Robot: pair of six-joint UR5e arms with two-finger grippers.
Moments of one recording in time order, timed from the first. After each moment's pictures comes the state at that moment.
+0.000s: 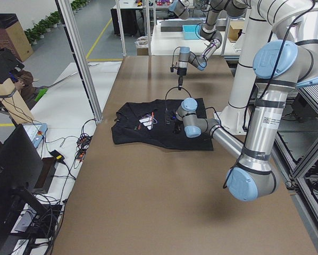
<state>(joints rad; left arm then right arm) -0.55 -1.58 -1.95 -2.46 -1.81 -1.58 0.58 -1.61 2.00 -0.70 2.06 1.42</state>
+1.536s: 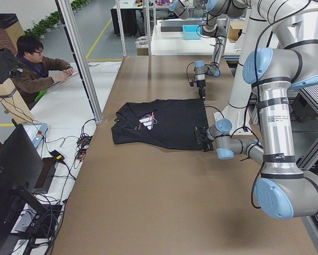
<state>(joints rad) -0.27 -1.45 -2.02 -2.49 -1.52 -1.66 0.29 -1.65 1.79 -0.40 1.94 1.46</state>
